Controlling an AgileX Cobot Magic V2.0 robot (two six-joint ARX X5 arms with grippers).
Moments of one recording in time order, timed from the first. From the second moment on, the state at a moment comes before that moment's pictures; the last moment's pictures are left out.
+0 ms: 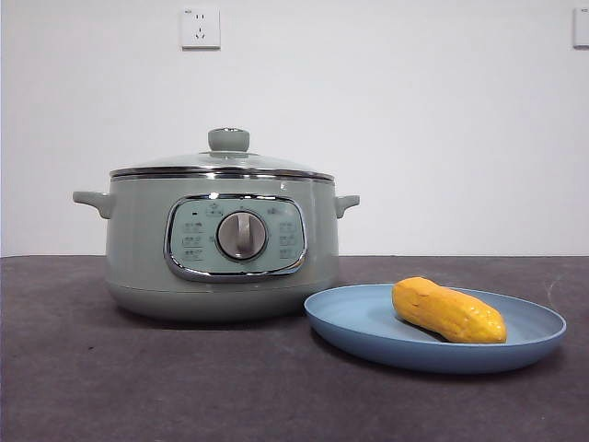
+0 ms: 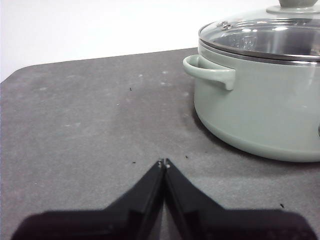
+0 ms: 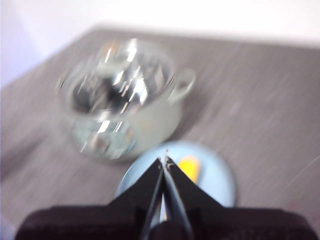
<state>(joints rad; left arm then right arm) 0.01 0.00 0.02 -0.18 0.11 0.08 0.26 0.48 0.82 -0.65 -0.26 0.01</state>
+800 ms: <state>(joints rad) 0.01 0.00 0.02 -0.18 0.11 0.08 0.09 0.03 0.05 0.07 -0.05 0.09</state>
